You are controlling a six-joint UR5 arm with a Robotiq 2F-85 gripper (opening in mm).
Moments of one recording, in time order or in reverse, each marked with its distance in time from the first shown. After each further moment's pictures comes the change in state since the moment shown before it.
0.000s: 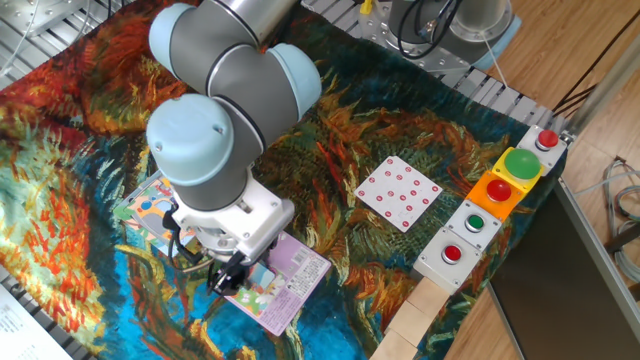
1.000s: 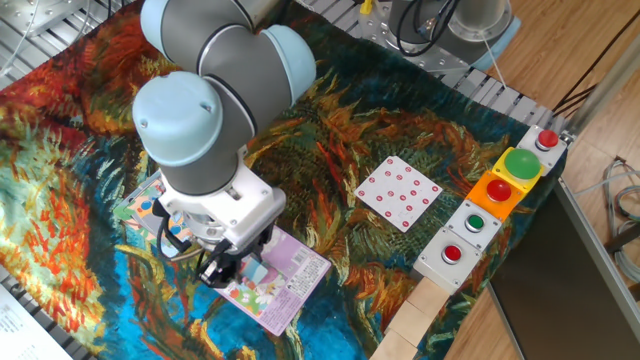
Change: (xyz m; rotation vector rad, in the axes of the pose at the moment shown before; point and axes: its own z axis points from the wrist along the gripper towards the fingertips) arm 0.008 -0.003 -0.019 0.017 -0.004 0.060
